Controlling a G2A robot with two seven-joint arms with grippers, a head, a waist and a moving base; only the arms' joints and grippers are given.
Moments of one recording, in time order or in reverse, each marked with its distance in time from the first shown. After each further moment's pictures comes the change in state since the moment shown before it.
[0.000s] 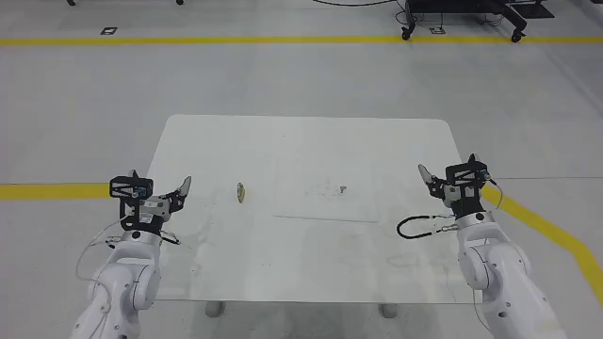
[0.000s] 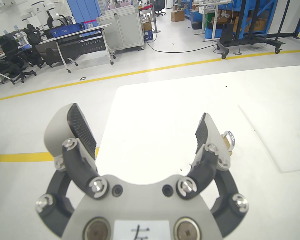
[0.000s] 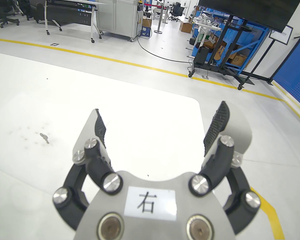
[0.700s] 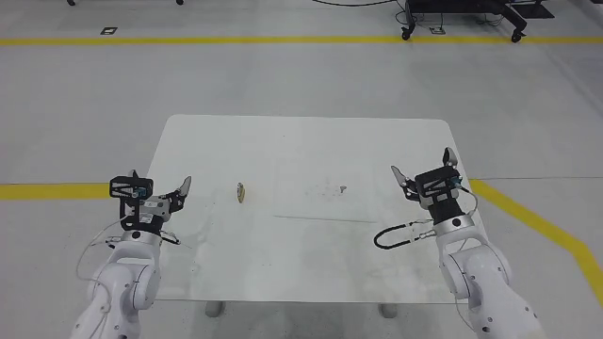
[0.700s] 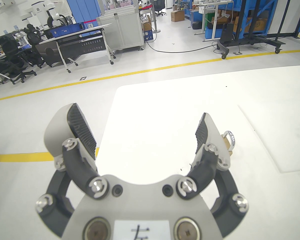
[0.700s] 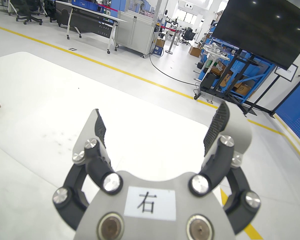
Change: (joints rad) left arm 0.000 0.000 0.000 0.000 0.000 0.000 0.000; right arm -0.028 -0.009 -0.109 -0.146 -0.155 0.027 -0.023
